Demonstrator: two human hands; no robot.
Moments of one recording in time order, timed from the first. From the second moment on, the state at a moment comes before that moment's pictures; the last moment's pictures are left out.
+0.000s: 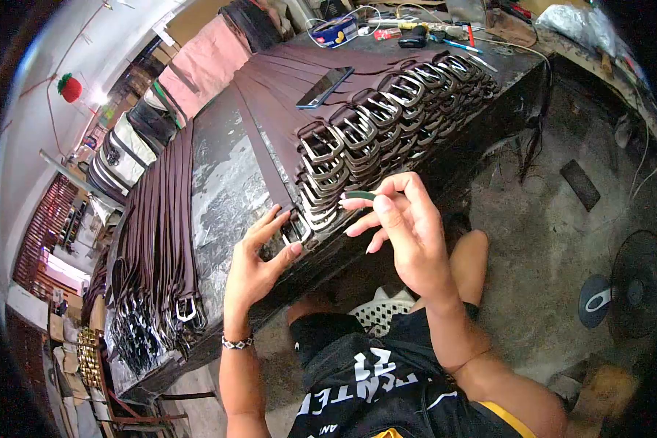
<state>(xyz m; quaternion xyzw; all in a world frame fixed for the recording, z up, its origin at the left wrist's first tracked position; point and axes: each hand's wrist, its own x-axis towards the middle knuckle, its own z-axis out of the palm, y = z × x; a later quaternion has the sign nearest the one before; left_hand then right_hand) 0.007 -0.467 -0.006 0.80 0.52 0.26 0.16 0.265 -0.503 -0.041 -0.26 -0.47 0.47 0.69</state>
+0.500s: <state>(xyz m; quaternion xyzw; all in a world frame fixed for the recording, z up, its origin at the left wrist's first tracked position) 0.007 -0.465 -0.023 0.81 0.49 0.29 0.13 0.252 -0.507 -0.047 -0.25 -0.52 0.47 0.67</state>
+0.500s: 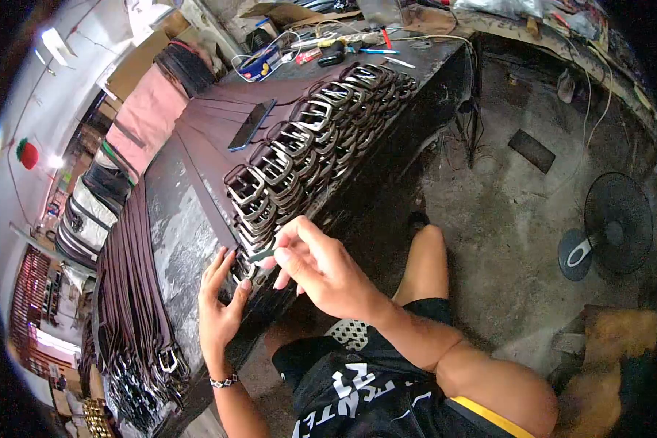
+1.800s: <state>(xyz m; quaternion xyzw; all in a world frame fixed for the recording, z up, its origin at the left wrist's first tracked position) -0.023 -0.459 -0.030 0.73 0.45 0.43 0.28 0.283 -0.452 -0.004 -0.29 -0.73 0.53 0.32</state>
